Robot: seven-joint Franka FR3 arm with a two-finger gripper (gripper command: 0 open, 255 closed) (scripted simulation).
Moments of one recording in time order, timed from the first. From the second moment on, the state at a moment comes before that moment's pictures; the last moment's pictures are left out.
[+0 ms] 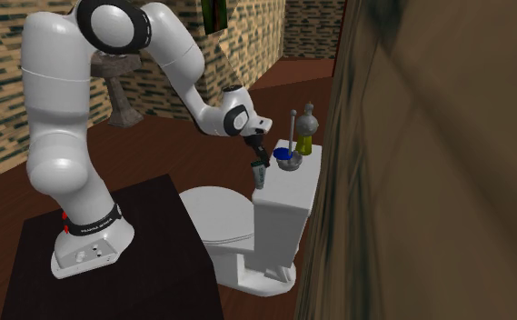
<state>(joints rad) 0.05 0.37 -0.03 -2.28 -0.45 2.95 0.63</state>
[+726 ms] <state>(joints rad) 0.08 0.41 -0.06 -2.27 -0.48 2.98 0.66</state>
